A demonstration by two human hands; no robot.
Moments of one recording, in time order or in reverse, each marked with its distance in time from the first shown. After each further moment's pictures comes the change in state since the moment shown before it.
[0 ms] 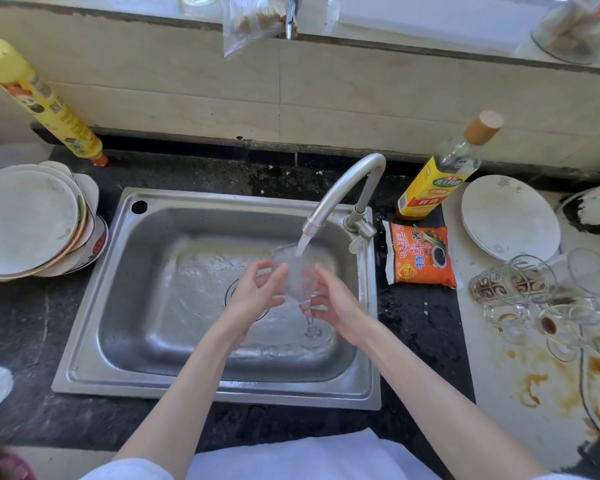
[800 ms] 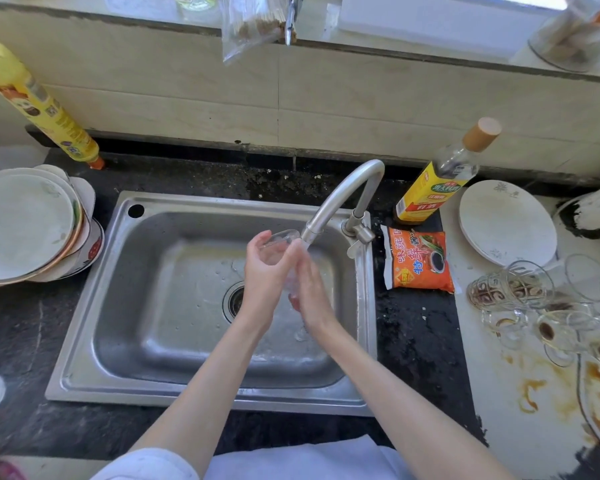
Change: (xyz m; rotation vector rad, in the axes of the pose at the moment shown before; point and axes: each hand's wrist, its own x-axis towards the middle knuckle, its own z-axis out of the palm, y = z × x) left_hand 0.010 0.024 0.030 -0.236 0.218 0.232; right_hand 0.008 -0.001 0.039 -0.114 0.047 -0.317
